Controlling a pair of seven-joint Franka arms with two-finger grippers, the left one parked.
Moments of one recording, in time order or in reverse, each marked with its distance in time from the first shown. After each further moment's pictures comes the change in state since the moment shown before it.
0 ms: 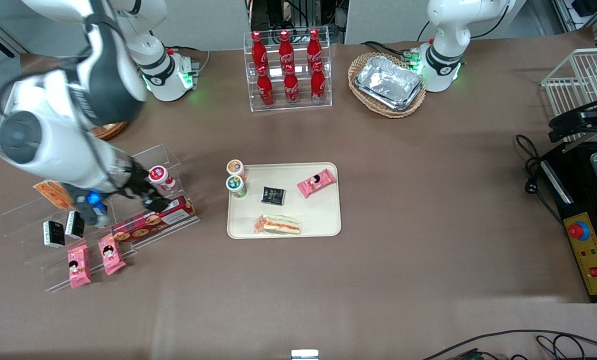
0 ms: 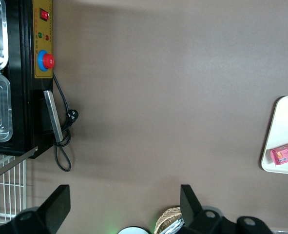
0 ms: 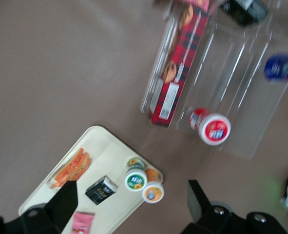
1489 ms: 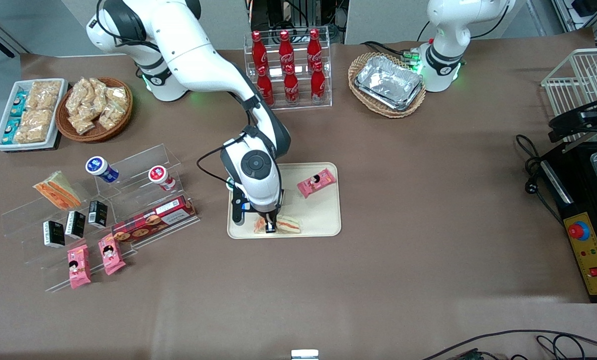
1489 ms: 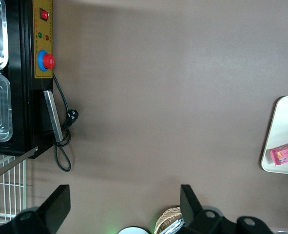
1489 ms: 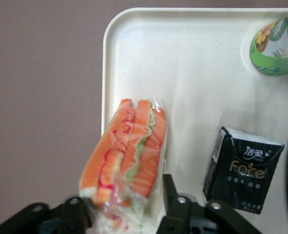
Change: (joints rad) arm 0.323 0.502 0.083 -0.048 -0.016 0.738 1.074
